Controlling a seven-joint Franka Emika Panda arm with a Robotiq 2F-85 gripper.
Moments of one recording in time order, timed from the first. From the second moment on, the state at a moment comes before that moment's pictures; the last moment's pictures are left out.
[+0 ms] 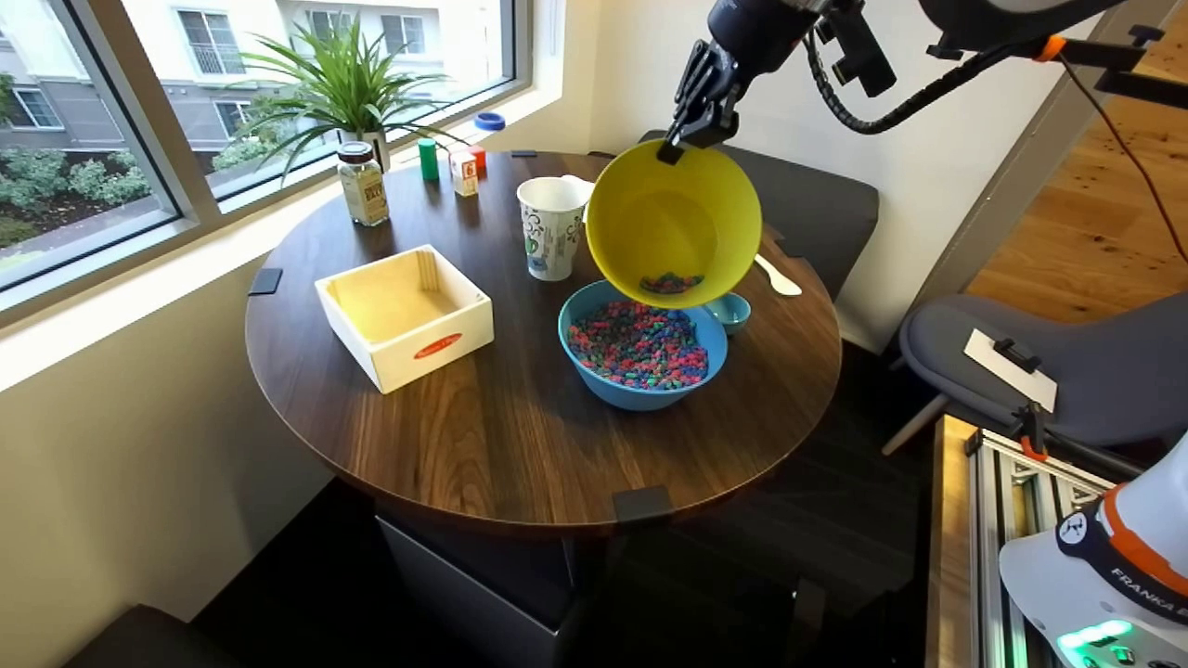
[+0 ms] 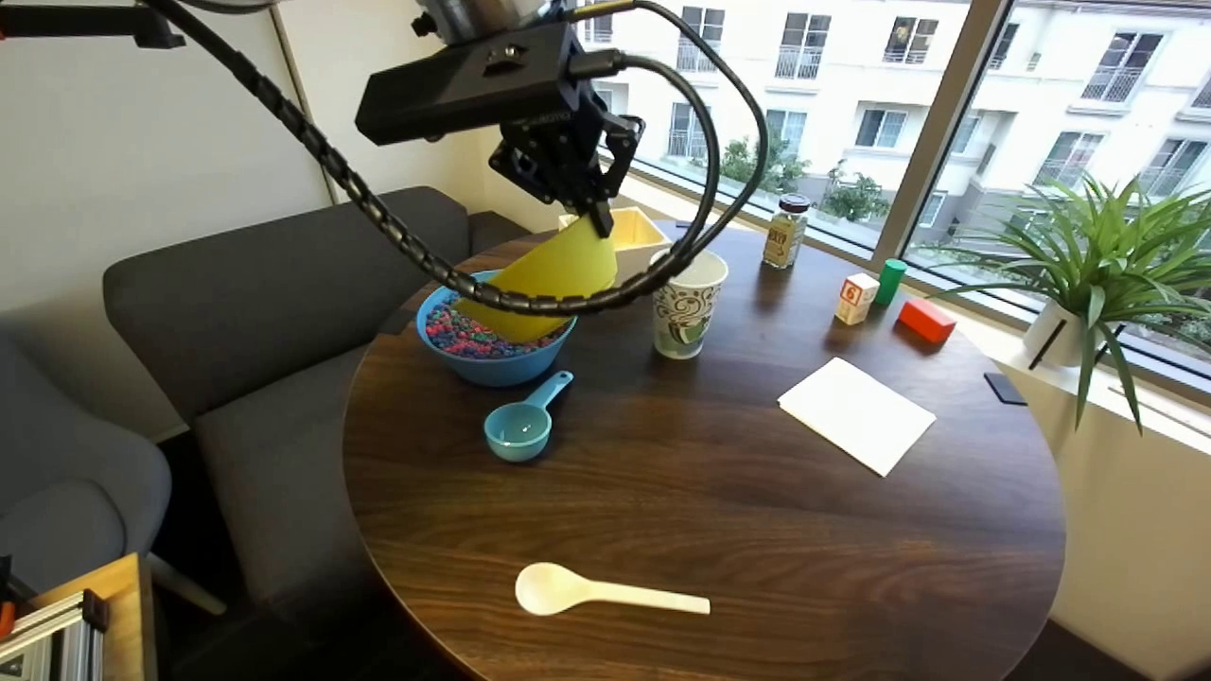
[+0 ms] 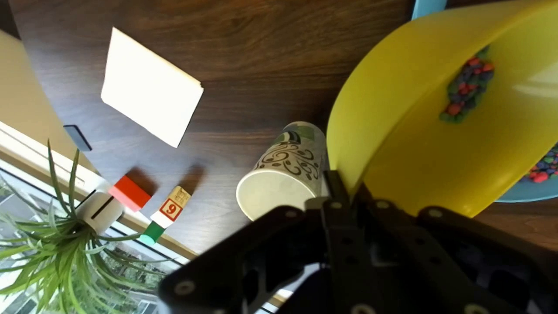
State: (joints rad) arm 0.05 -0.21 0.05 -2.12 -0.16 2.35 -0.45
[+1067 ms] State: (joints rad) arm 0.10 -0.22 0.20 -2.05 -0.61 2.16 -0.33
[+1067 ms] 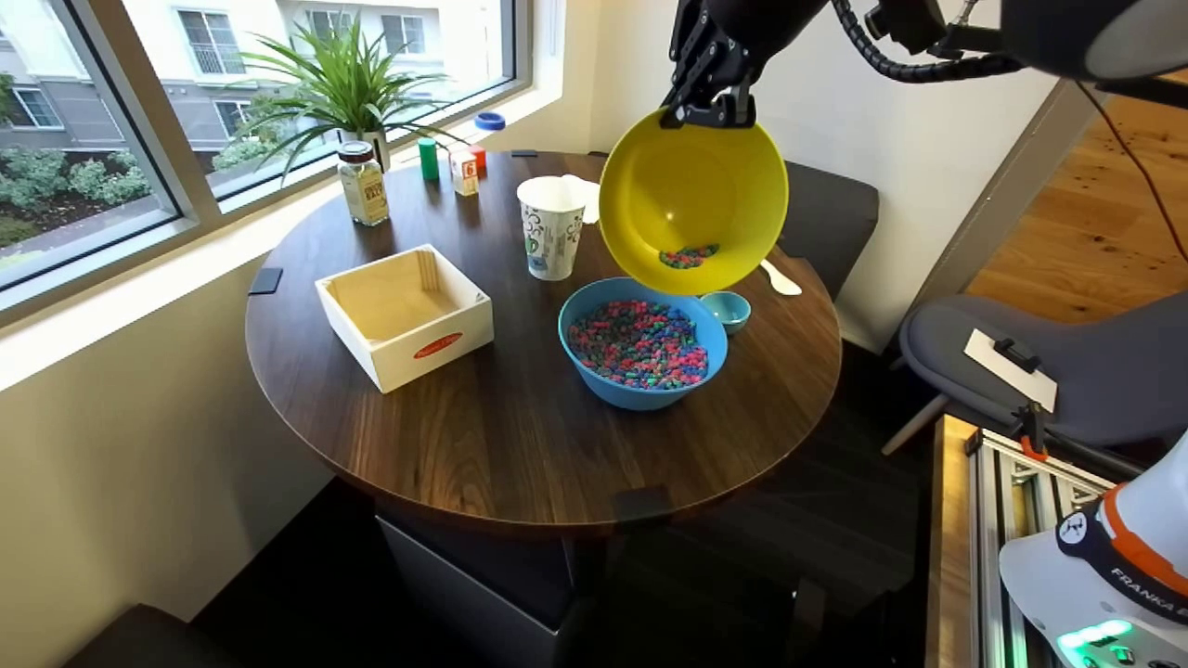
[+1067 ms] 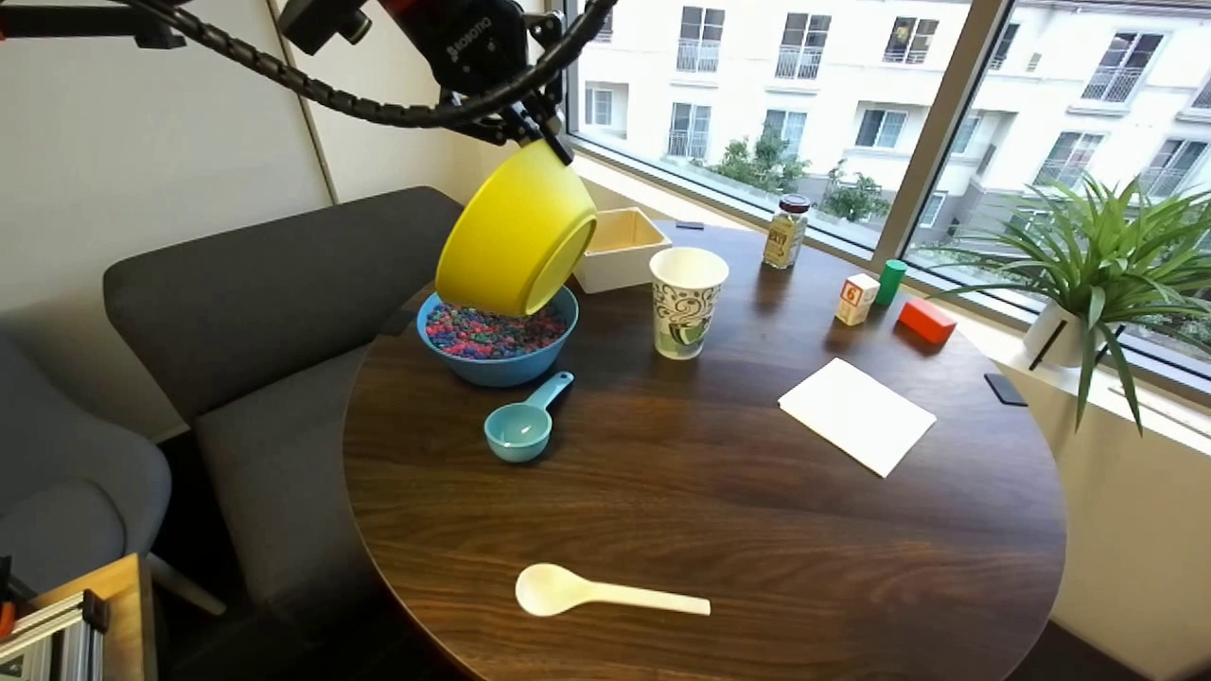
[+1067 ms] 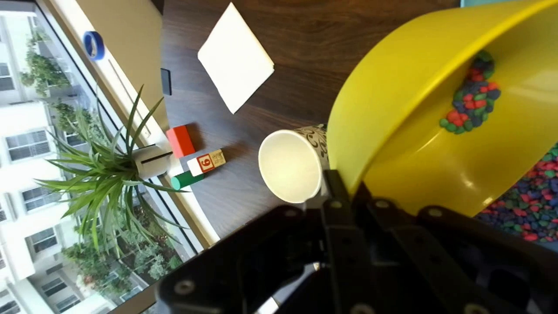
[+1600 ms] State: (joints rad) arm 0.12 -0.22 0.23 -2.05 -0.77 2.16 -0.24
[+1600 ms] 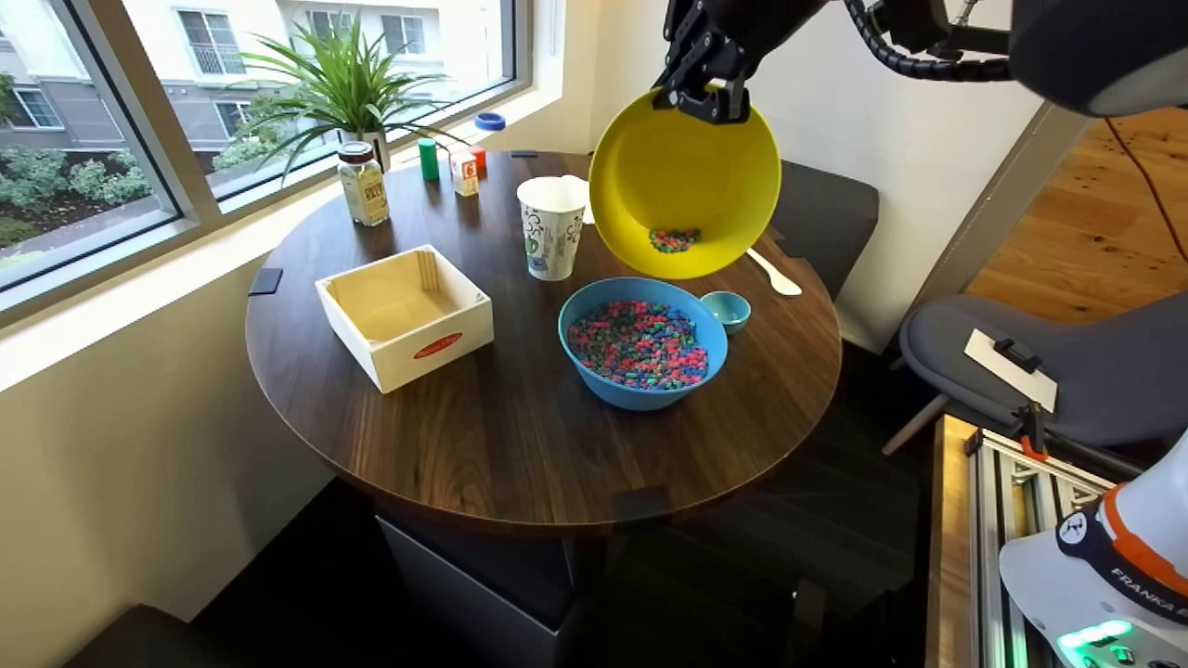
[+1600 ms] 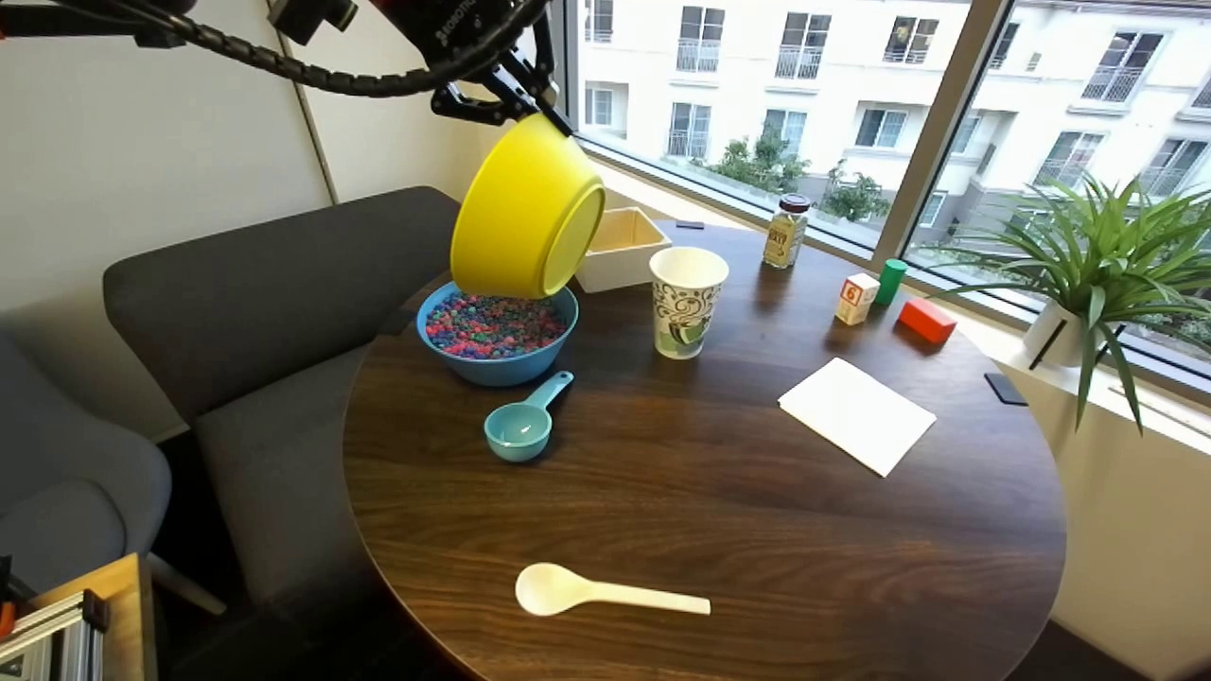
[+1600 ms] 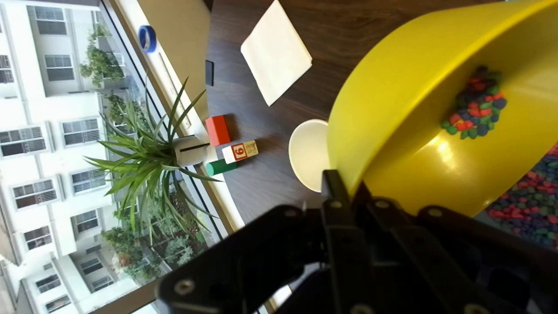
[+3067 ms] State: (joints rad) arm 0.21 -0.16 0.29 -2.04 -1.08 2.02 -0.08
